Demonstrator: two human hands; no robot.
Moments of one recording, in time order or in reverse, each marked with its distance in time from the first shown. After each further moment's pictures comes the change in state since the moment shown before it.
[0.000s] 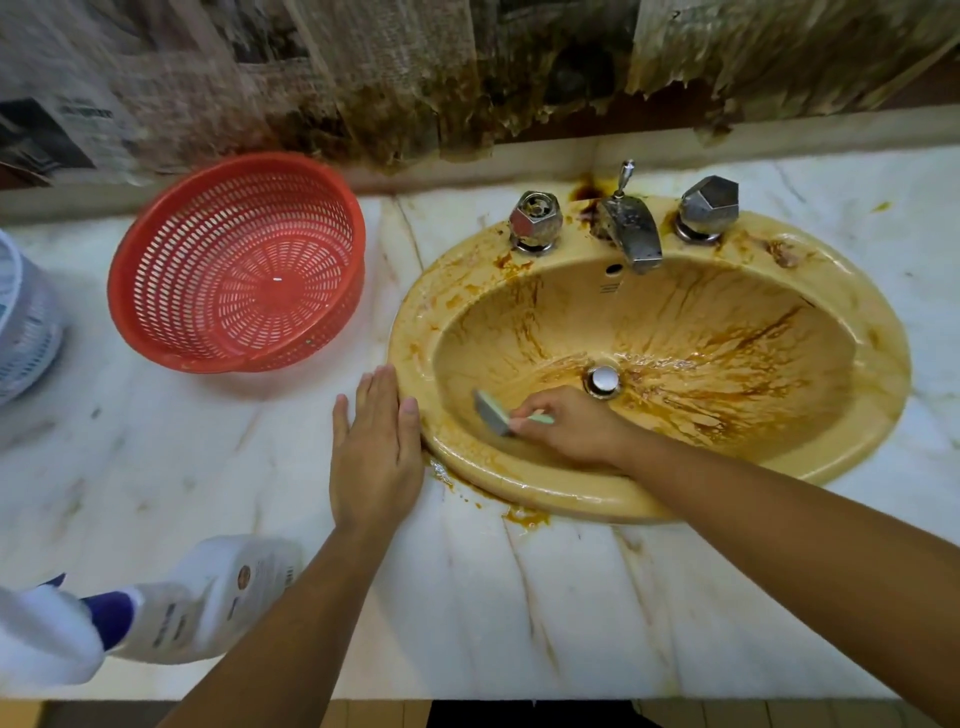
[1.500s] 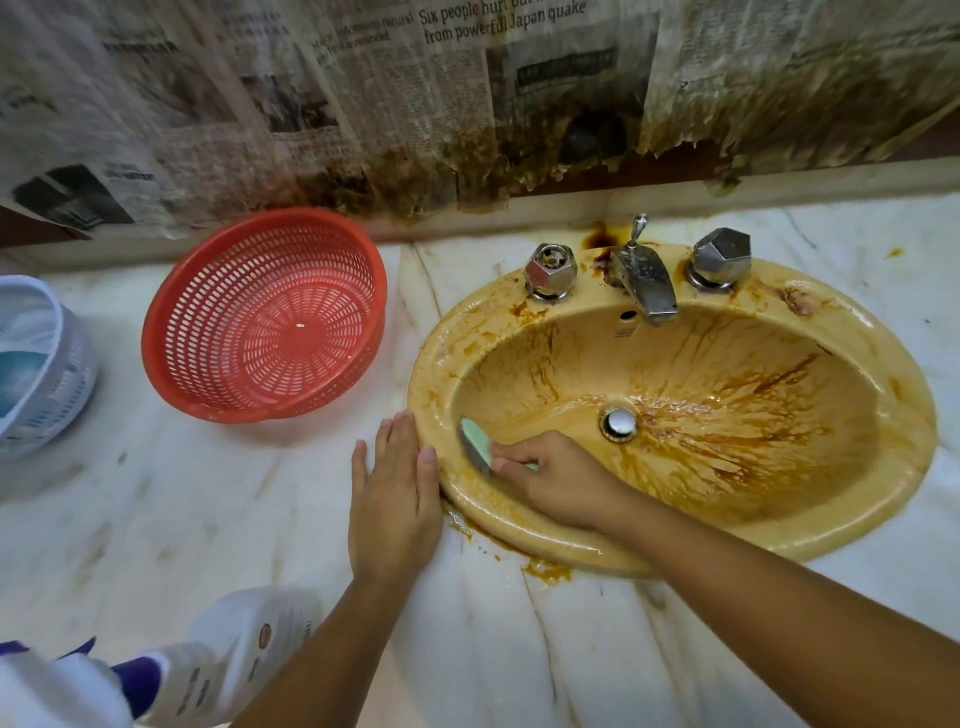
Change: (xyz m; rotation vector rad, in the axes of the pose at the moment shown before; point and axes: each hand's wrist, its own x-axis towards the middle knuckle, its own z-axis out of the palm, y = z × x) left_hand 0.002 -0.001 -0.001 0.030 -0.019 0.000; right_hand -0.016 -0.050 0.020 0.119 0.007 -0.089
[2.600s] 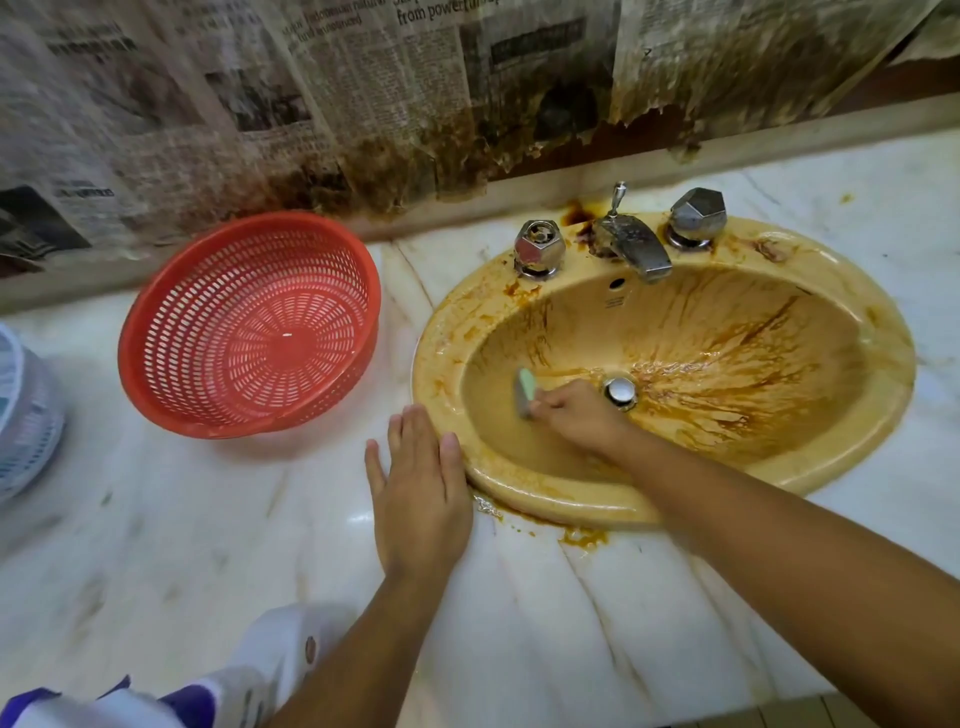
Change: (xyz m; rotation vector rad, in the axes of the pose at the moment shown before) left_hand 0.001 -0.005 0.002 0.039 -0.009 0.069; right_hand 0.044 0.024 -0.006 -0.006 0.300 0.258
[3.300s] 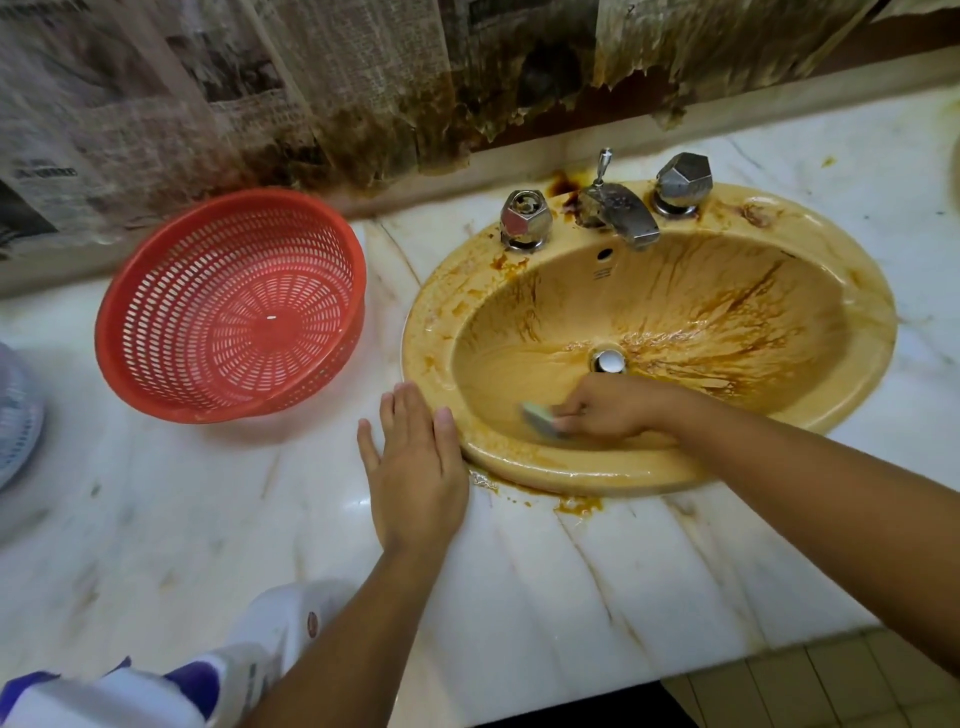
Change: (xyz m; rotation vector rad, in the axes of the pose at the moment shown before) left_hand 0.001 0.000 -0.001 0.052 -0.001 0.008; right_hand -0.027 0.009 -0.042 -0.452 -0.364 -0.085
